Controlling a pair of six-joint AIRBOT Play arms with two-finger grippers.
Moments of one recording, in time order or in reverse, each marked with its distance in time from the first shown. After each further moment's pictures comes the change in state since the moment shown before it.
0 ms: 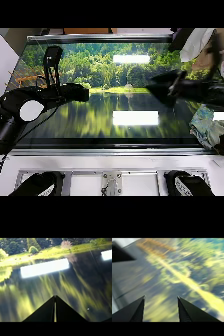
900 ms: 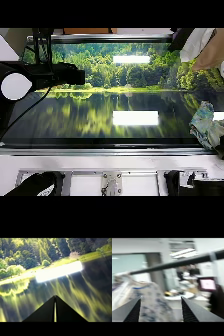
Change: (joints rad) left arm 0.000 -0.134 0.329 0.098 -0.196 0.061; right arm -1.532 0.102 0.418 0.457 -0.421 0.096
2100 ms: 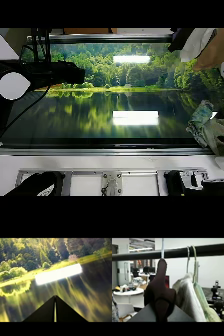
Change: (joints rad) left arm 0.000 0.000 0.030 0.001 -0.005 0.003; right arm 0.016 -0.072 0.002 -0.388 -0.320 -0.024
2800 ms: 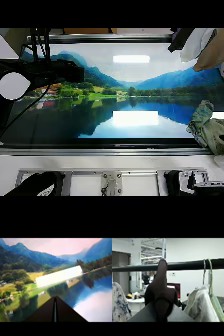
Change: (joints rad) left arm 0.000 0.000 0.000 0.007 0.018 0.000; right arm 0.064 0.071 0.000 0.053 0.000 -0.016
